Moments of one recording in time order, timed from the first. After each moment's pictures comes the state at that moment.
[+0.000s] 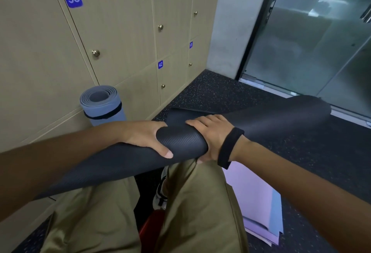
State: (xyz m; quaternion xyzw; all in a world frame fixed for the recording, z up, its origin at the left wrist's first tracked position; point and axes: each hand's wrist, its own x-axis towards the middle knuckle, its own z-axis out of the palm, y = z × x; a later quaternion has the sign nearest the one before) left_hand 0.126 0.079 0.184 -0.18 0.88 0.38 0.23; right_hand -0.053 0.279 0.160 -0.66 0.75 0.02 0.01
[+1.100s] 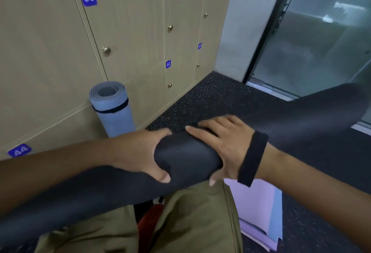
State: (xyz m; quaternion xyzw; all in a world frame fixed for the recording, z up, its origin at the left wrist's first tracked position) left_hand 0.185 0.141 0.213 -0.15 0.92 0.32 0.14; right_hand -0.016 0.333 0.212 -0.73 0.68 0.05 -0.11
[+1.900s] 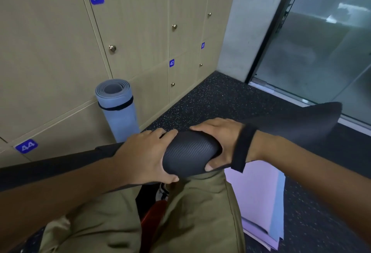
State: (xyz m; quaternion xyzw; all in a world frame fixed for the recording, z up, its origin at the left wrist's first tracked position) left_hand 0.198 0.159 0.171 -0.15 0.99 0.03 -0.02; right_hand -0.025 0.300 0.219 -0.69 0.71 0.05 0.13
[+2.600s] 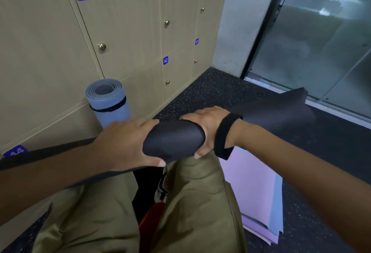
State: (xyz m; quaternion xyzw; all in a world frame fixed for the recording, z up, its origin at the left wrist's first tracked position) left_hand 0.197 0.118 0.185 -0.18 0.98 0.07 0.01; right_hand -0.038 0.258 0.201 -0.67 0.73 0.07 0.09
